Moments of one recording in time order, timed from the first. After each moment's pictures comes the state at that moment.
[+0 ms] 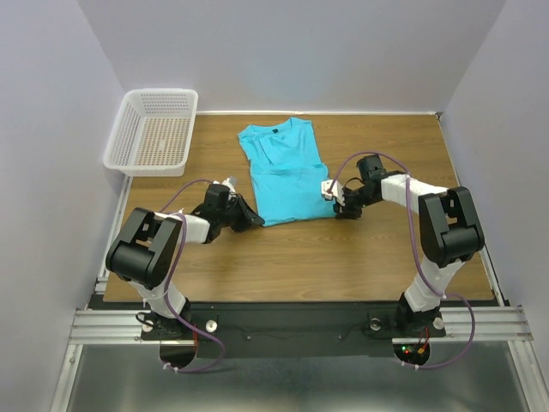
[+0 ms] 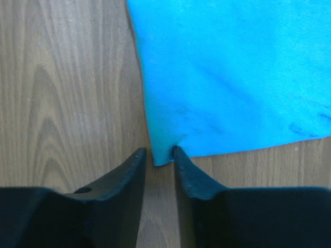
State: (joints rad) left arm -0.37 1.64 0.58 0.36 0.39 -0.86; right arm 0.23 1.79 1.07 -0.52 -0.69 -1.25
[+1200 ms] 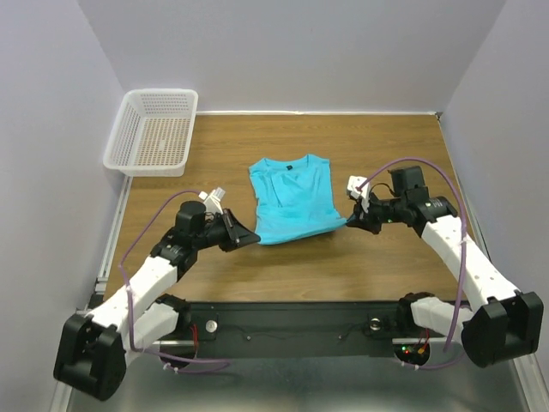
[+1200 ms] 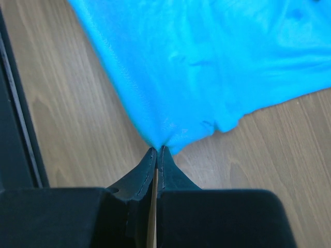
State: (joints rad) left arm -0.39 0.96 0.41 0.00 0.57 -0.90; right arm 0.22 1.11 0.87 -0.68 -0.77 -0.80
